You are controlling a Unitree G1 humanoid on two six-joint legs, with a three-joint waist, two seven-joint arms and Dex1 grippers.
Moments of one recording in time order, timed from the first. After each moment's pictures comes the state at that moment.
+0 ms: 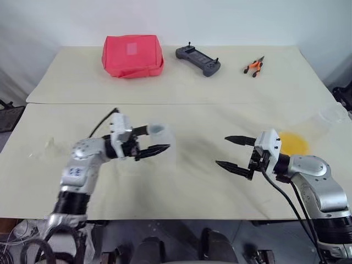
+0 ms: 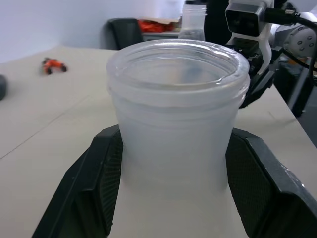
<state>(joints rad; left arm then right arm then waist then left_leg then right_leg) -0.60 0.42 -0.04 0.22 -0.42 0.09 -1.10 -0.23 -0.67 -0.09 -0.16 0.42 0.24 1.02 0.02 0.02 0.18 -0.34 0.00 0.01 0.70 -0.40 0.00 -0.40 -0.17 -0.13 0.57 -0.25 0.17</state>
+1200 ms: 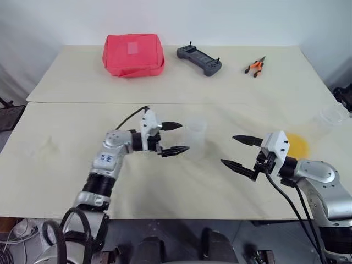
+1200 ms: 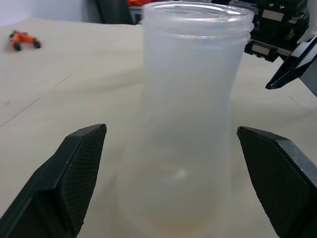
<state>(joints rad) -0.63 0.40 -0.05 0.30 -0.30 0.15 -1.08 -0.15 -0.69 -0.12 -0.24 0.42 0.26 0.96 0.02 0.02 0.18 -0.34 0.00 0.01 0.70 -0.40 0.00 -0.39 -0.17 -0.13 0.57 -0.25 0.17</state>
